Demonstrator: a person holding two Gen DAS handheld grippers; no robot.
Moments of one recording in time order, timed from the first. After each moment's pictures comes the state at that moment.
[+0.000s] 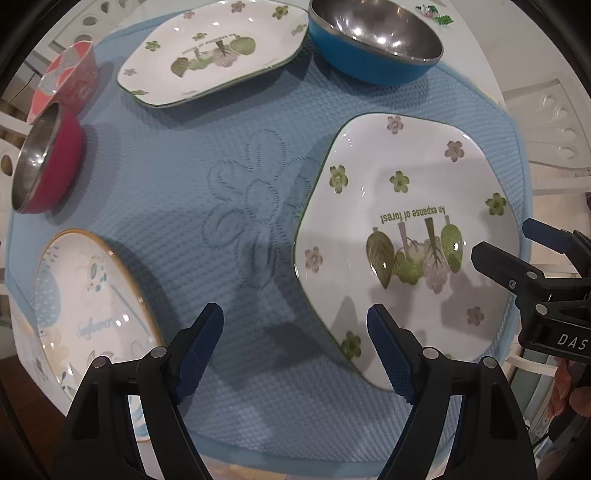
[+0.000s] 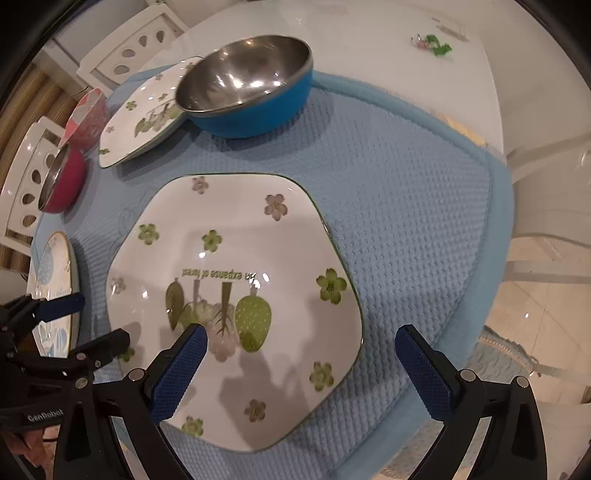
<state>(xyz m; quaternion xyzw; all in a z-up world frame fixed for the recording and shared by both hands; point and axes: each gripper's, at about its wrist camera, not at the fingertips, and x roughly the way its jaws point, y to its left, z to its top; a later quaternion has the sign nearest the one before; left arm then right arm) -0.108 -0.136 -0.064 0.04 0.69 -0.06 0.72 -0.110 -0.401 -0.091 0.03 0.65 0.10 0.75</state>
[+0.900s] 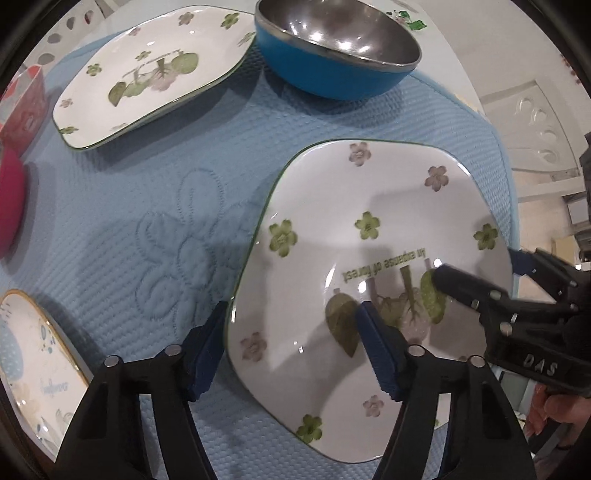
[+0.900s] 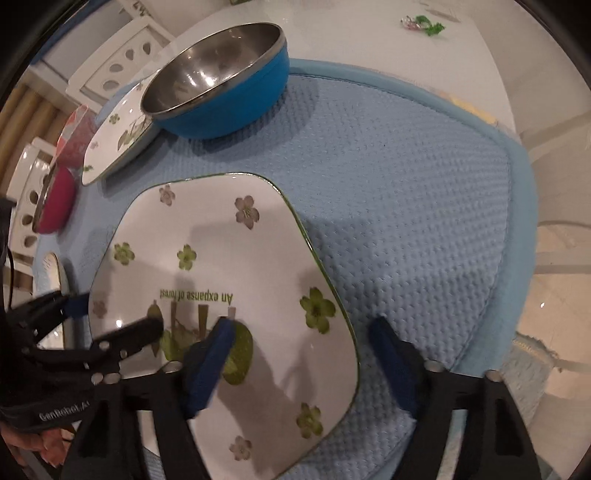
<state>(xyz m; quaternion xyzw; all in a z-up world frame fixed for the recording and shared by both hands) -0.064 -0.171 -0.095 0.01 0.66 -0.13 0.74 -0.112 -0.426 -0.109 0.08 0.64 0.11 0.76</state>
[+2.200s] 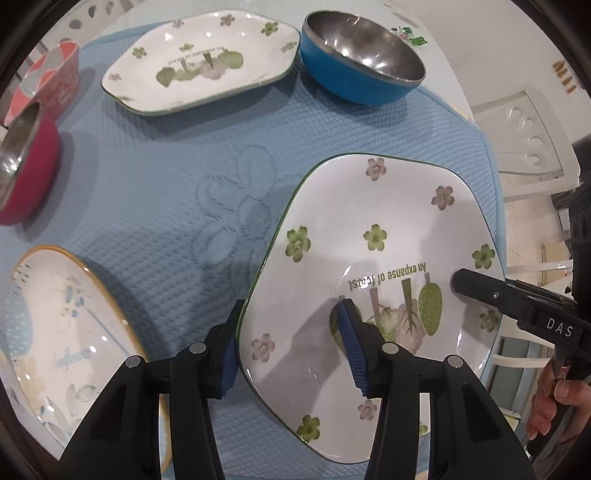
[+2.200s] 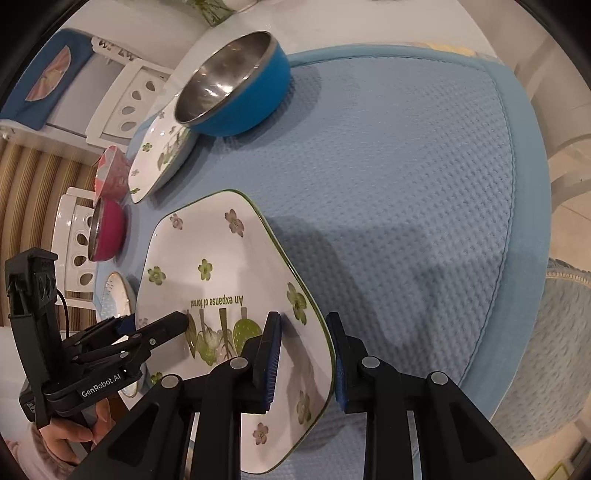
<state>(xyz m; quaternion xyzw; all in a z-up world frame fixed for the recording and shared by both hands) -0.083 -0.174 -0.082 0.00 0.65 -0.13 0.75 -0.153 -0.459 -0.085 0.22 0.63 0.12 0.73</state>
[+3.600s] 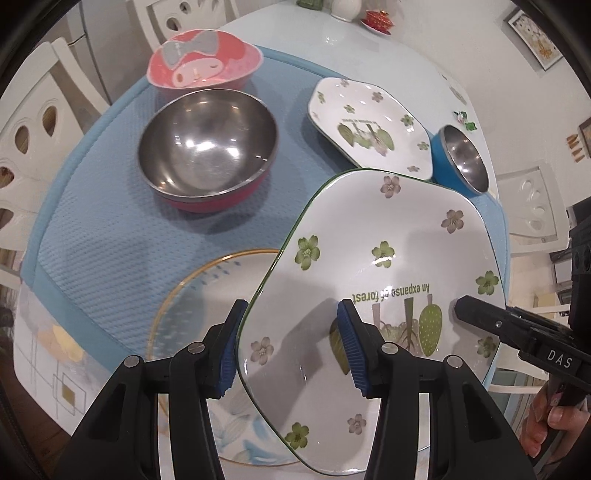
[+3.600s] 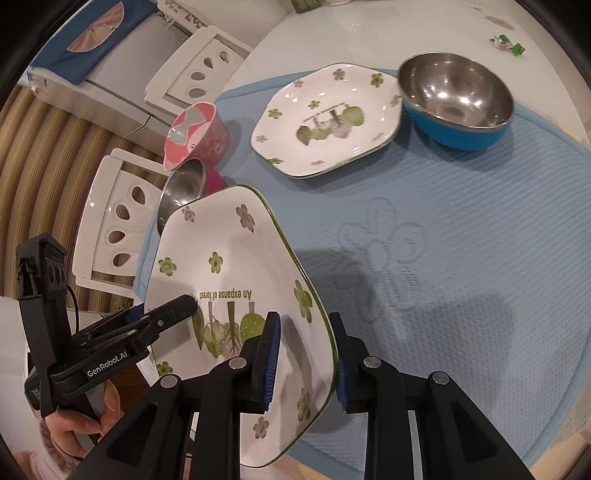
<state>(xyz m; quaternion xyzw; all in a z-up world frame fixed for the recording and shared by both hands) -0.077 0.021 -0.034 -0.08 0.61 -0.09 0.78 -0.133 -0.271 -0.021 0.18 0.62 0.16 0.74</state>
